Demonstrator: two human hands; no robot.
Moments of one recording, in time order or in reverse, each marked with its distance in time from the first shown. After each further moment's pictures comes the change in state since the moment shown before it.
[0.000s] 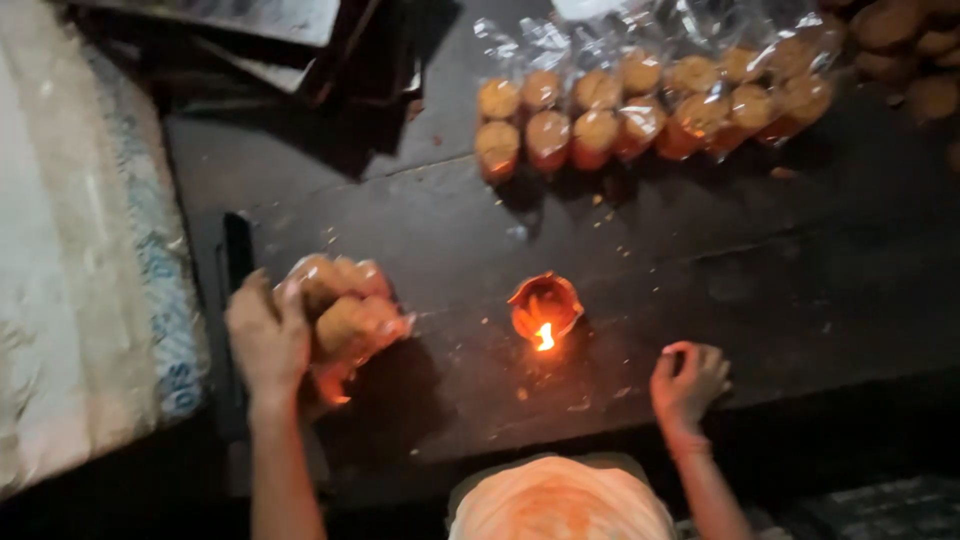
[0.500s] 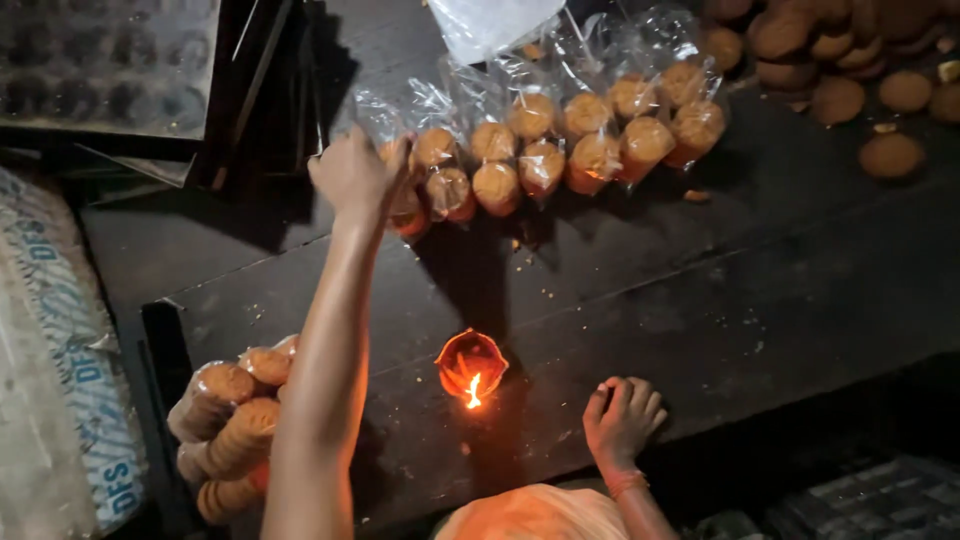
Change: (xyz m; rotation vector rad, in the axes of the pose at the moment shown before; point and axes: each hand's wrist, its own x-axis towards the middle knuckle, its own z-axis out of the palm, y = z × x) left_hand 0.160 0.246 0.225 0.271 0.042 0.452; right_hand 0.008 -0.019 0.000 -0.246 0.071 -0.040
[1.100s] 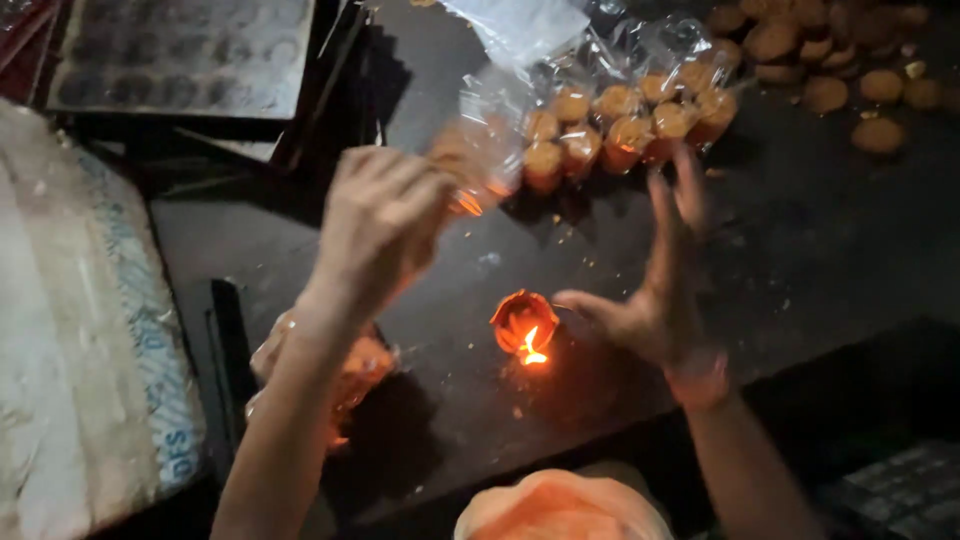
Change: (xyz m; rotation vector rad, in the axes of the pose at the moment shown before) left_hand -0.090 0.001 -0.252 -0.297 0.175 0.808; right_hand 0.132 -0.180 -0.207 0.606 0.207 -0.605
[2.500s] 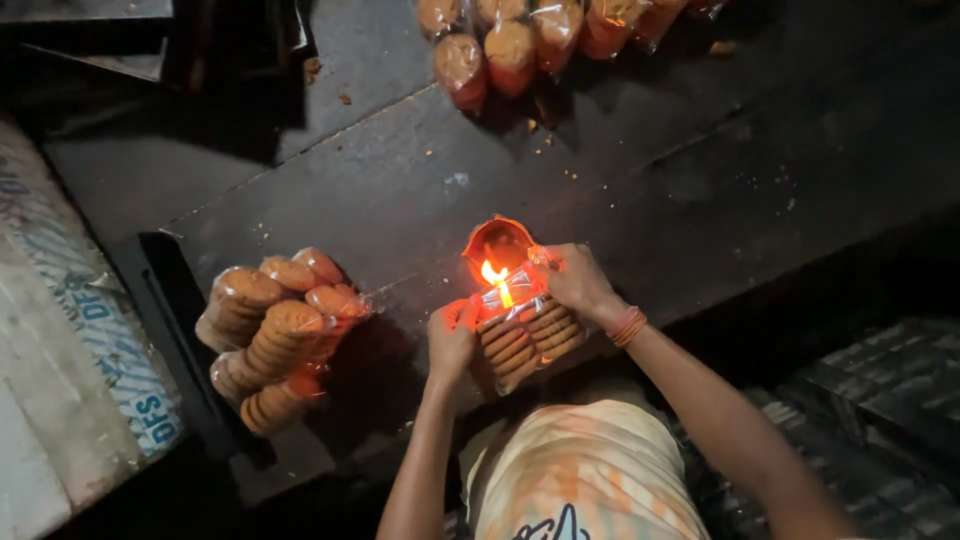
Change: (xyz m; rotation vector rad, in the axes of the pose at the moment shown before) left_hand -0.261 0.142 0.189 -0.864 -0.287 -1.501; right_hand -0.169 0.088 0.111 0.340 -0.724 0.845
